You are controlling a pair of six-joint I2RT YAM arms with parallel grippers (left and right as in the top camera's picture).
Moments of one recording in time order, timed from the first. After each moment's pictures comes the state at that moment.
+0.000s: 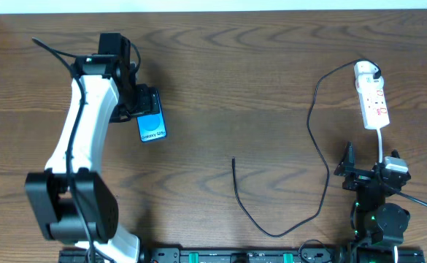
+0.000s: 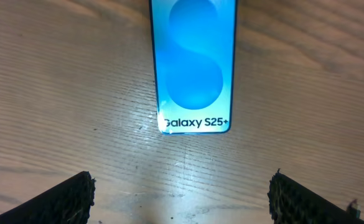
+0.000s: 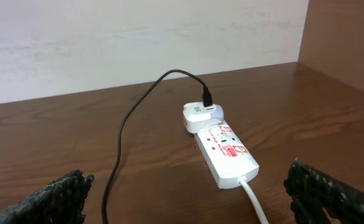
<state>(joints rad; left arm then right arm) 0.00 1.78 1.51 -1.18 0.02 -0.20 -0.11 0.02 0.01 -0.06 0.08 0.06</state>
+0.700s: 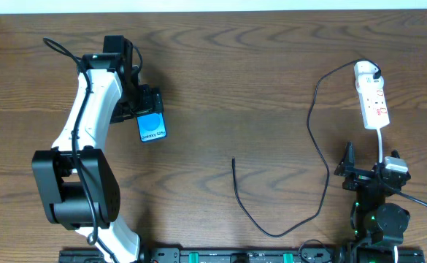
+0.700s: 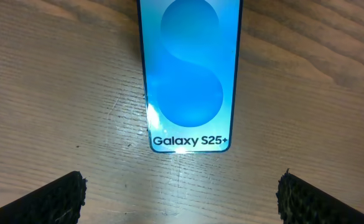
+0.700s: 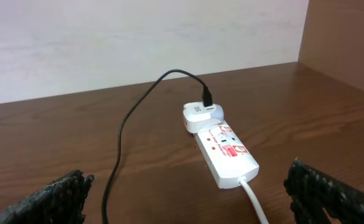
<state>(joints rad) 0.01 1.86 1.51 -1.13 0.04 -0.21 -0.11 0.02 0.01 -0.06 0.08 0.06</state>
